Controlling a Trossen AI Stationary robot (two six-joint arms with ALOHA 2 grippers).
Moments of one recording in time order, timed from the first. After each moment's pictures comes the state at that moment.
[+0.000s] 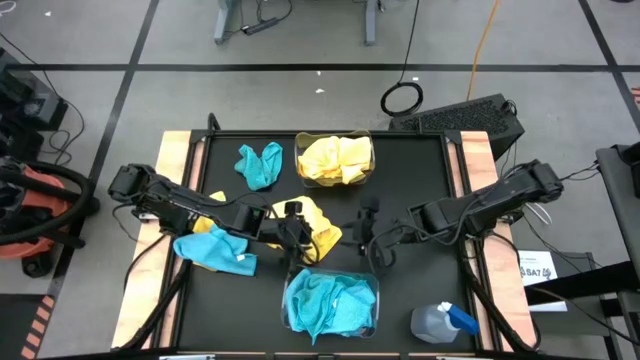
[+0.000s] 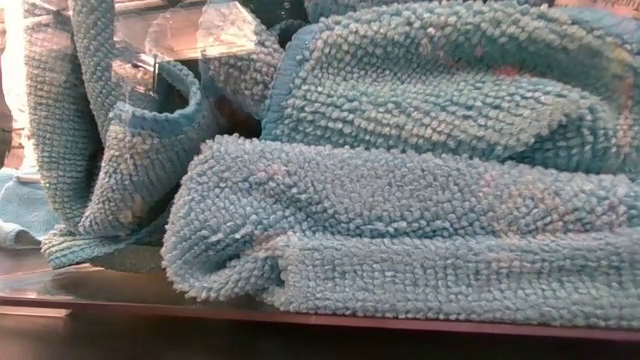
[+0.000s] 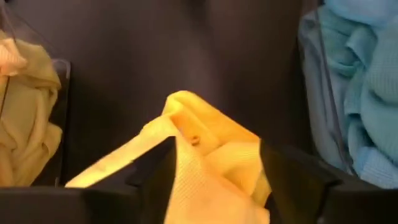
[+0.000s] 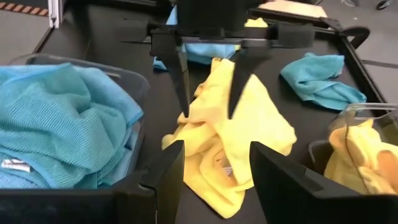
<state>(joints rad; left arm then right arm) -0.22 1.57 1.06 -0.34 -0.21 0.00 0.32 1.42 1.13 -0.35 0.34 0.11</state>
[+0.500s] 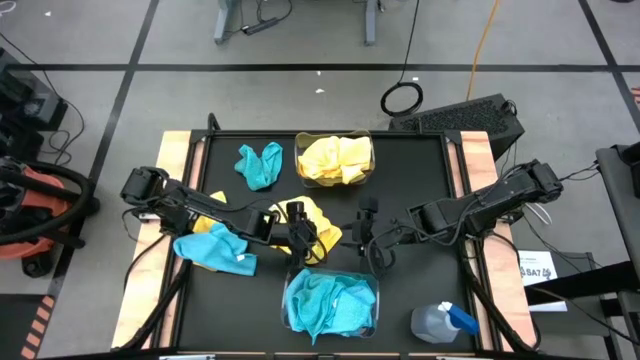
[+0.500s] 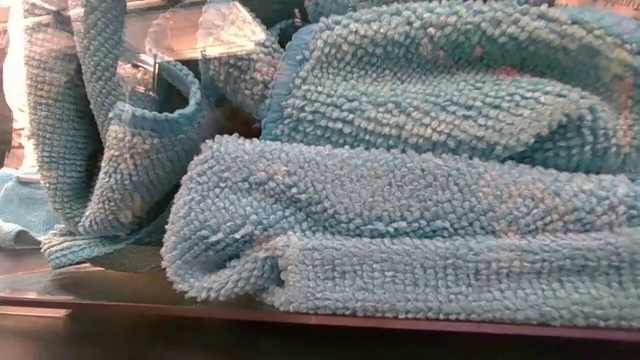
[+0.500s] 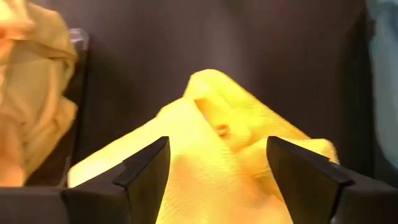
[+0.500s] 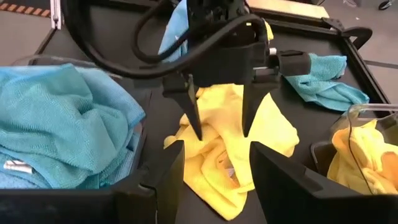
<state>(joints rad) -0.22 1.67 1.06 -0.30 -0.32 -0.05 0.32 1.43 1.13 -0.34 0.34 0.11</state>
